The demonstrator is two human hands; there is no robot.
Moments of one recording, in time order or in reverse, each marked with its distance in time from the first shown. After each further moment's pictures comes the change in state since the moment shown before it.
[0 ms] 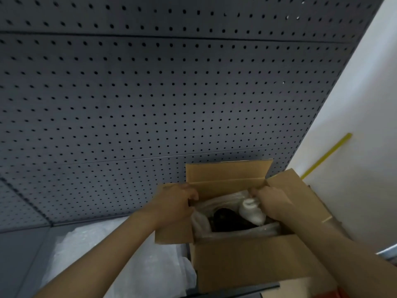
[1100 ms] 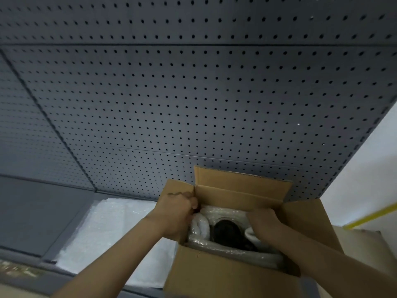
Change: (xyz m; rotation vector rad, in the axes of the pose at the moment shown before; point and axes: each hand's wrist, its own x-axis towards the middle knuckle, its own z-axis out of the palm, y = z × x) left_hand 0.001 0.059 0.020 0.266 -0.035 -0.335; right_hand 0.022 -0.012 0.004 -0.115 -0.083 -0.214
